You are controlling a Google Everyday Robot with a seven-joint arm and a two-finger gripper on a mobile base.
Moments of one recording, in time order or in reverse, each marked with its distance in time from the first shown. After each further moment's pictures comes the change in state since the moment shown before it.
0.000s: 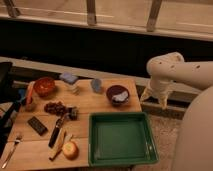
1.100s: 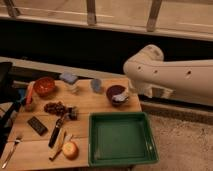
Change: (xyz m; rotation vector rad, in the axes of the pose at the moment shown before) arm 0.042 0.101 -0.079 -0.020 -0.234 -0.449
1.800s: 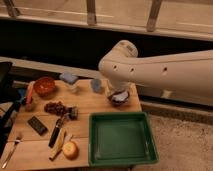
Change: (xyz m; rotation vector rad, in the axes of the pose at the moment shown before) arm 0.000 0.059 -0.016 -0.036 -0.012 -0.168
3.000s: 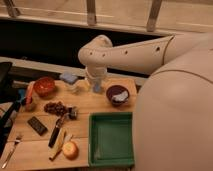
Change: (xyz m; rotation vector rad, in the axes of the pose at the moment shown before) arm -0.076 0.109 0.040 -0.155 -0.012 -0.390
